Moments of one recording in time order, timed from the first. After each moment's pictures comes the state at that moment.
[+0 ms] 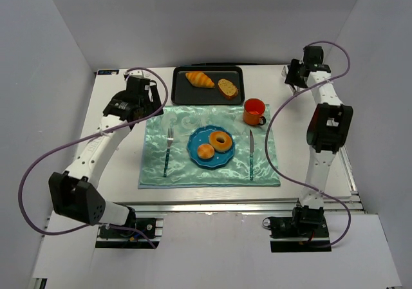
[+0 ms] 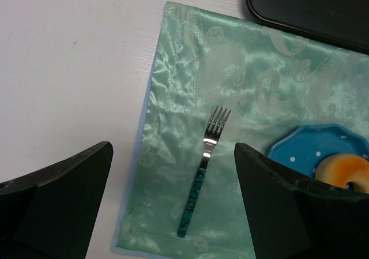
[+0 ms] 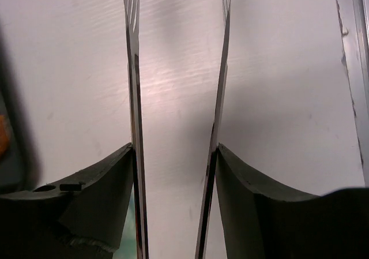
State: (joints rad) left arm -0.30 1.37 1.31 -0.71 -0.36 -0.39; right arm -0.05 2.19 1.99 -0.58 -0.04 0.17
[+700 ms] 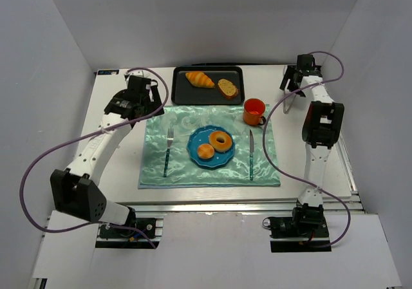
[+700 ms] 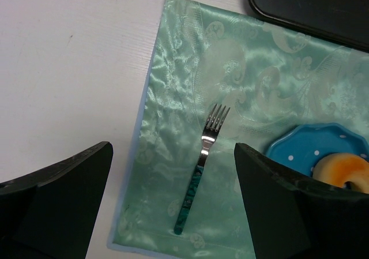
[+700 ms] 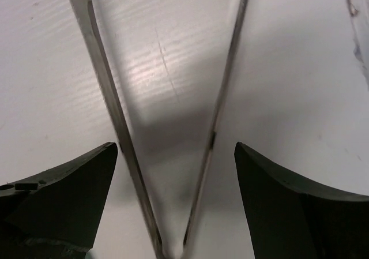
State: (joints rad) left arm -0.30 1.43 1.34 -0.73 -0.36 -0.42; right arm -0.06 2.47 2.15 -0.54 0.13 0.24
